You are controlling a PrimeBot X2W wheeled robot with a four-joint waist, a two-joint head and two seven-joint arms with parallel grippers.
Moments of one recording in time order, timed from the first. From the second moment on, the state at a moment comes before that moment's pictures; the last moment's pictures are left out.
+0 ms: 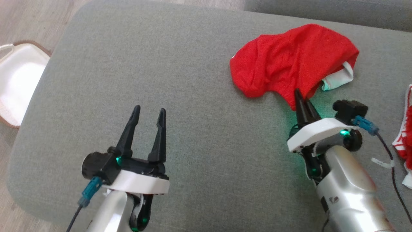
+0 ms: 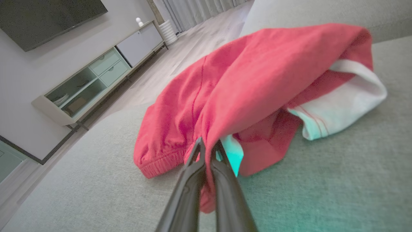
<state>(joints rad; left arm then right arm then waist) -0.20 0.08 -0.34 0.19 -0.36 -0.09 -0.25 -0.50 -0.05 0.20 0.77 0.48 0.13 -0.19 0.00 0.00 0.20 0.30</state>
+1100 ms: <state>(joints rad) -0.11 0.06 -0.23 0.20 -0.29 -0.10 -0.25 -0.39 -0.07 0.67 0.50 0.42 0.13 0.00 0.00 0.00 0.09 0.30</state>
